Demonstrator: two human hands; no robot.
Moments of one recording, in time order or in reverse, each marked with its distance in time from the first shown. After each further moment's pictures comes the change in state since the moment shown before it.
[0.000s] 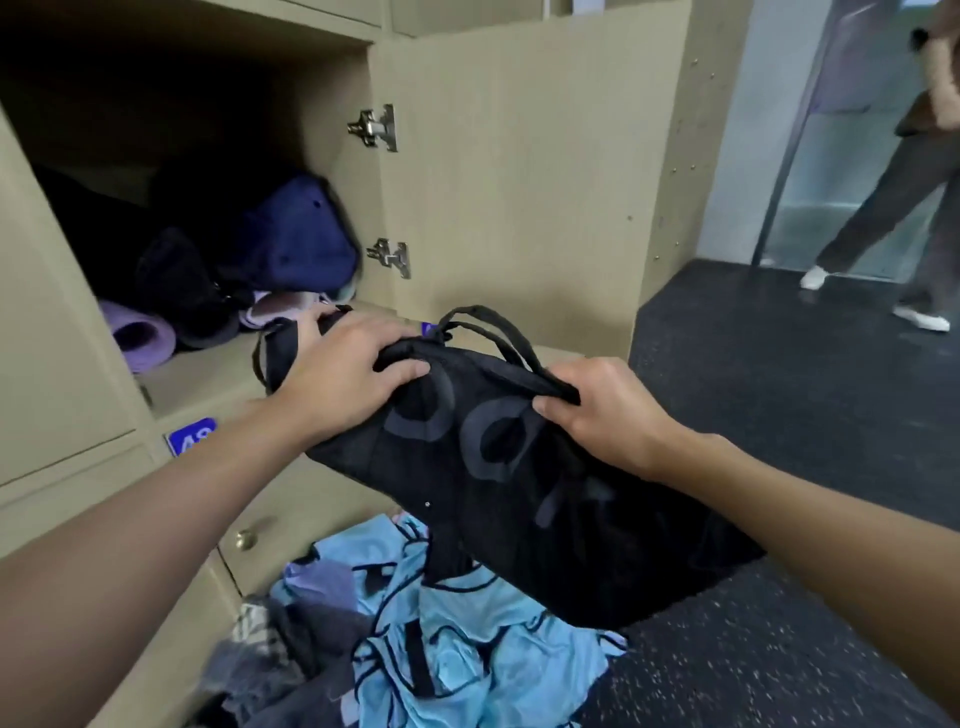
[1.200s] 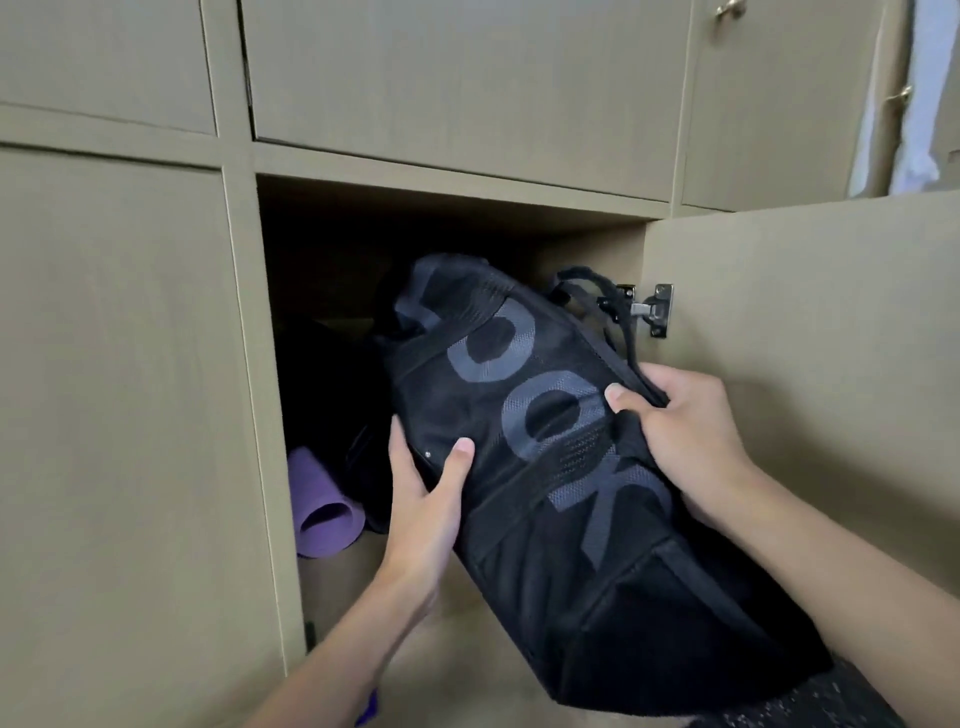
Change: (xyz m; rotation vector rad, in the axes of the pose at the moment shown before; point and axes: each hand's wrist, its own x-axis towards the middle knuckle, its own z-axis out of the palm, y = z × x) left_hand 0.090 -0.176 0.004 -1.095 0.601 -0.661; right_hand 0.325 -0.106 0.061 0.851 0.228 -0.120
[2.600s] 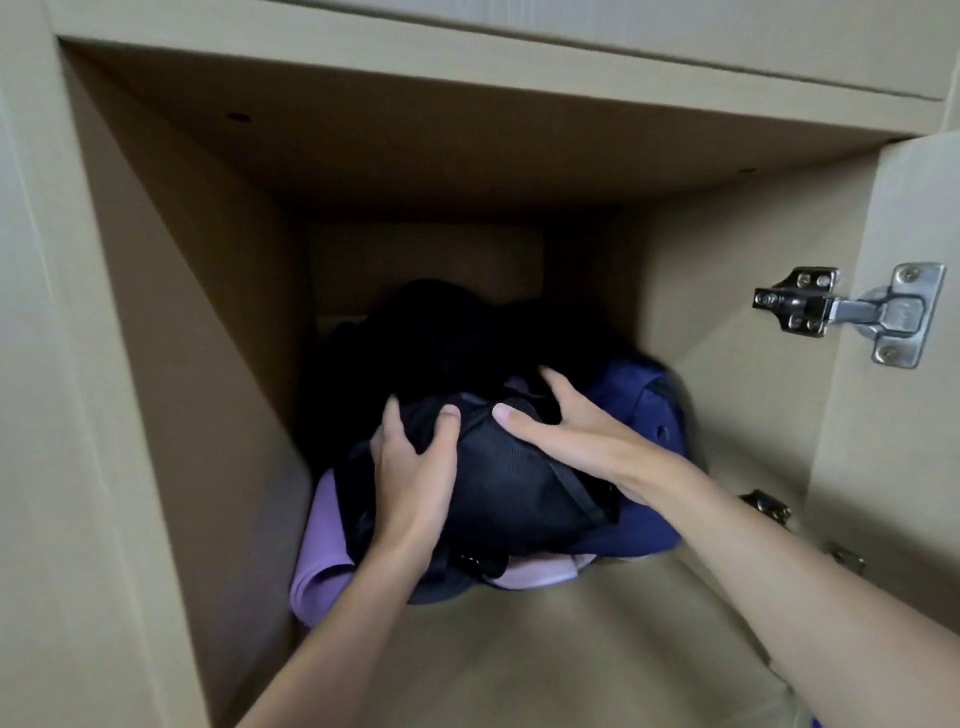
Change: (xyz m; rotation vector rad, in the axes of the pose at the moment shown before) left_hand 0.150 -0.034 -0.020 0.447 0.434 0.043; right_hand 0.154 0.110 0.164 -0.147 -0.698 0.092
